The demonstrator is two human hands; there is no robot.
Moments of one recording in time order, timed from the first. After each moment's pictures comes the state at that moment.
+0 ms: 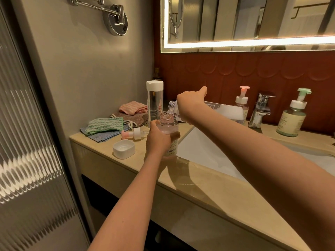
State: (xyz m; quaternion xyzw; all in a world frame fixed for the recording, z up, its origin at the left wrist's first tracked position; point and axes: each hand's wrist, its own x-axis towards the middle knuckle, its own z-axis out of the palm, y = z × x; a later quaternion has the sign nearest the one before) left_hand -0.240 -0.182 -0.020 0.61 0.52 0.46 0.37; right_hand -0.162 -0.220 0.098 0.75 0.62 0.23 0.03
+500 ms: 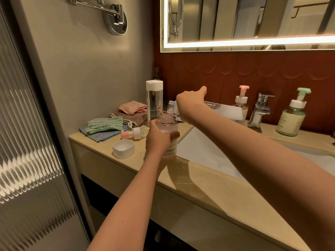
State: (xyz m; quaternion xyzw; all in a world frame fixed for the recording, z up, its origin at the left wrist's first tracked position) left_hand -0.240 -0.183 -0.019 0.61 0.52 0.47 0.38; right_hand -0.162 -0.217 0.095 0.75 0.62 0.23 0.03
